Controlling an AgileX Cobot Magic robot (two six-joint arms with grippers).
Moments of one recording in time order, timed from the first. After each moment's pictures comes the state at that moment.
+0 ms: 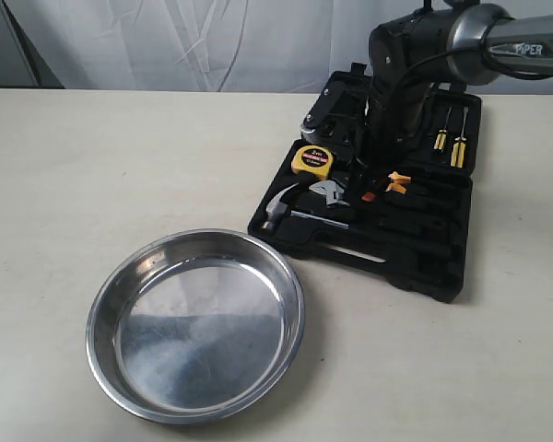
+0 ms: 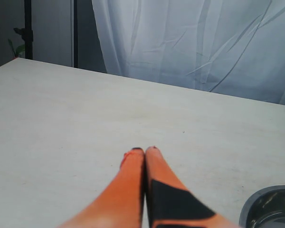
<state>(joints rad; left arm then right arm) 0.05 -0.01 0.00 0.47 0.26 -0.66 0.39 2.17 -1.60 -0.10 0.89 -0.61</state>
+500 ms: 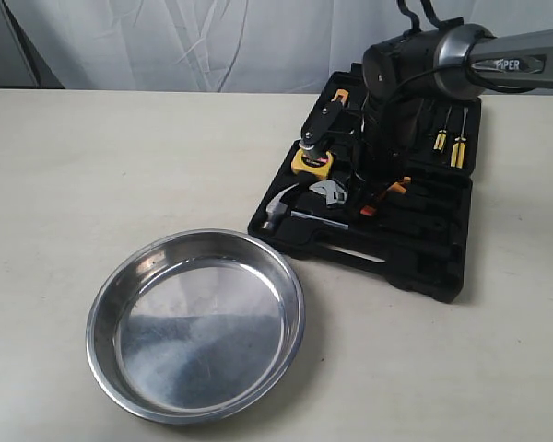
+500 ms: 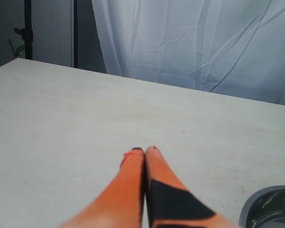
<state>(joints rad) 0.05 -0.01 0.00 0.47 0.26 -0.66 0.39 2.22 -1.61 -0.10 0.90 -0.61</state>
